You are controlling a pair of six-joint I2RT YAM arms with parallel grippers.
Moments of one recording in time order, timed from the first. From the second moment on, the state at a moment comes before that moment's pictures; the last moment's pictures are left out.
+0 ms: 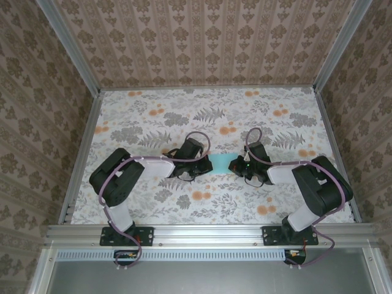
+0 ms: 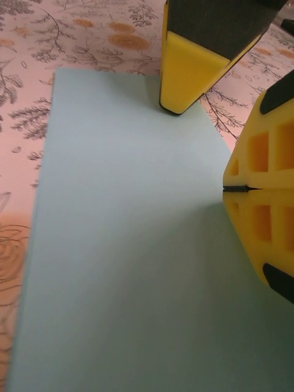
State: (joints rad) left arm -0.82 1.78 0.84 0.10 0.32 -0.99; right arm 0.38 1.59 0.50 0.25 -0.35 0.94
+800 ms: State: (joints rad) left arm -0.77 1.64 0.61 0.20 0.21 -1.15; right arm 0.37 1.60 0.50 0.26 -0.36 0.93
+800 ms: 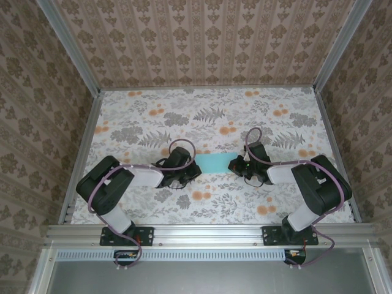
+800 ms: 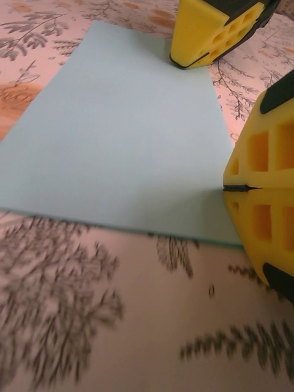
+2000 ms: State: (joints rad) left arm -0.30 1.31 0.86 -0.64 0.08 -0.67; right arm 0.68 2.00 1.29 -0.42 -0.15 0.76
